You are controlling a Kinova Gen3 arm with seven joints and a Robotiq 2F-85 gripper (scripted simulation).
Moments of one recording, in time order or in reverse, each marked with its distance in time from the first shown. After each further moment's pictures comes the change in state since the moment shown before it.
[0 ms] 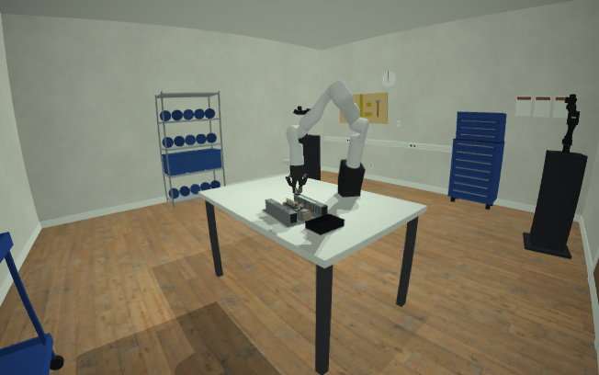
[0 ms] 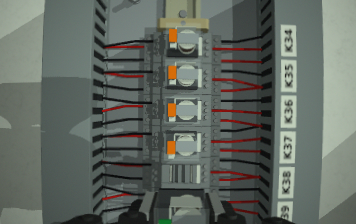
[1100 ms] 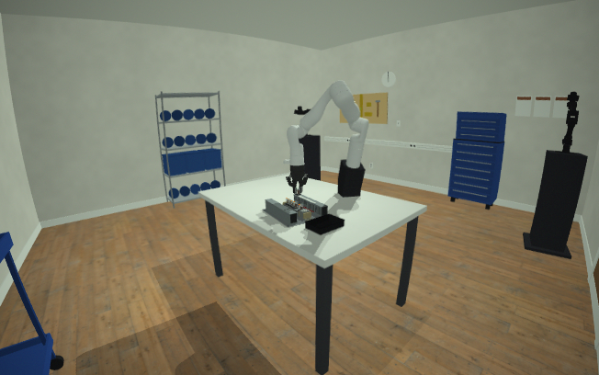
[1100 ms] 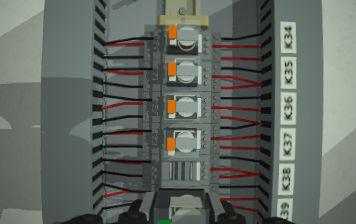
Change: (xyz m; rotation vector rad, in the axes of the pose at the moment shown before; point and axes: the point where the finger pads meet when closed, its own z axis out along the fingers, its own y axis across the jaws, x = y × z) arm -0.003 0.000 0.000 0.000 0.000 0.000
